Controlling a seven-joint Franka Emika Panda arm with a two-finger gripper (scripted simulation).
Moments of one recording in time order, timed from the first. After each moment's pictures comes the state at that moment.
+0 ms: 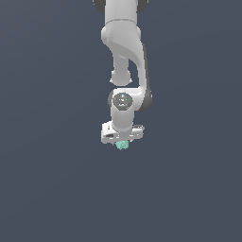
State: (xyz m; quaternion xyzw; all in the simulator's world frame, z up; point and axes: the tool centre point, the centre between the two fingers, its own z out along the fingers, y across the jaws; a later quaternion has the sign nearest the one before) arm -0.009 0.006 0.040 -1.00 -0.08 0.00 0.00
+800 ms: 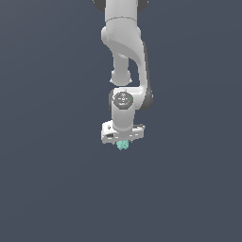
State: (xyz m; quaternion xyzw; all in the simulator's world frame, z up) arm -0.006 0.007 0.046 -1.00 -0.08 0.00 0.00
